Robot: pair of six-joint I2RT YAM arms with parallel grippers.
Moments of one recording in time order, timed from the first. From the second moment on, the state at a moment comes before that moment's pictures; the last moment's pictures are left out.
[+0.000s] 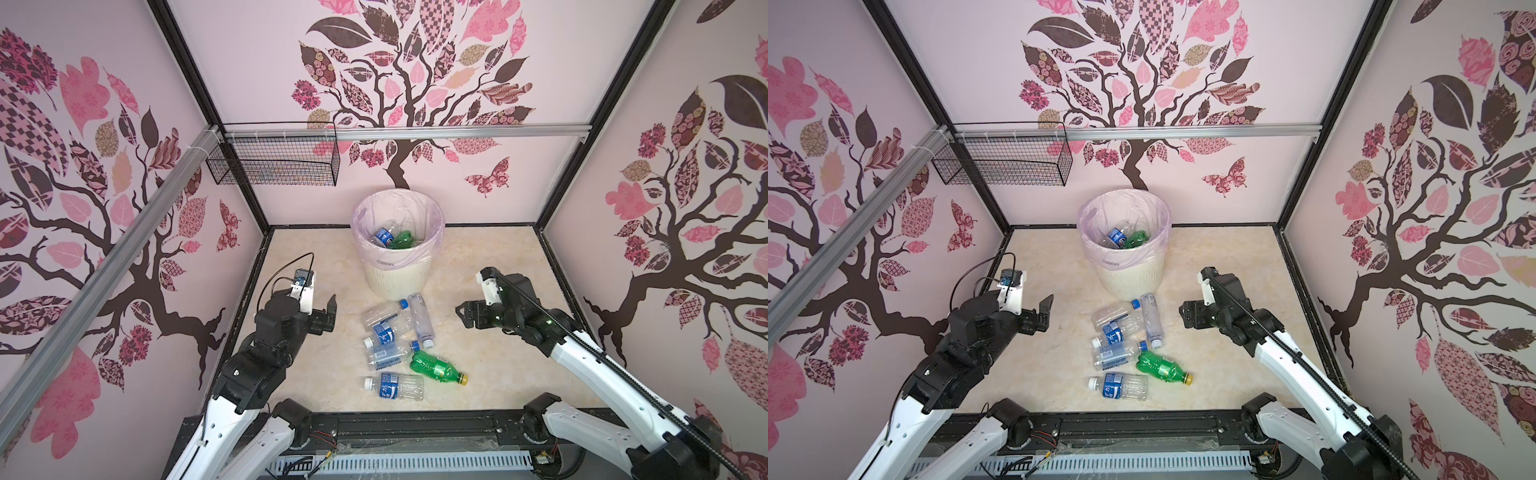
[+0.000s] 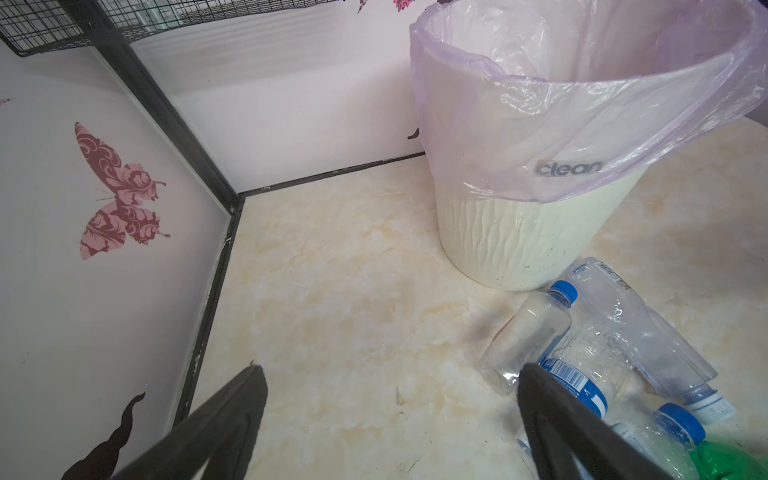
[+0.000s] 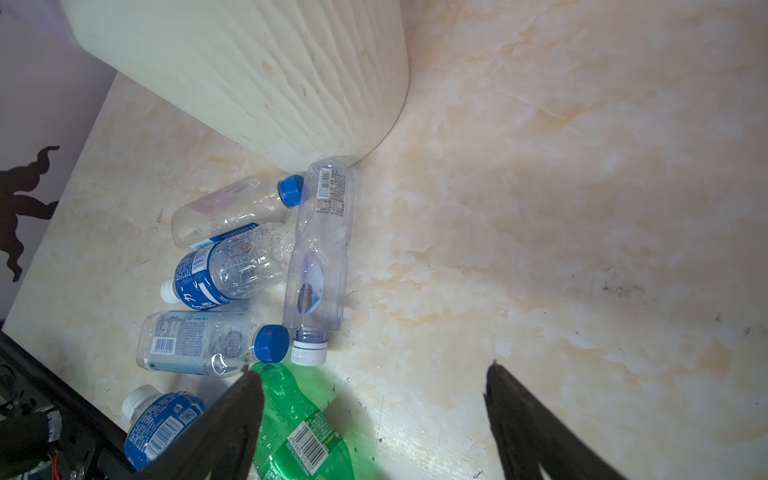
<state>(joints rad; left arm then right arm) -0.47 0.63 0.88 -0.67 -0.34 0.02 0.47 1.04 0.84 -0.59 -0.12 0.33</state>
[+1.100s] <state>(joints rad) -0.47 0.58 0.80 -0.63 -0.31 -0.04 0.60 1.57 0.94 -0.36 -0.25 0.35</state>
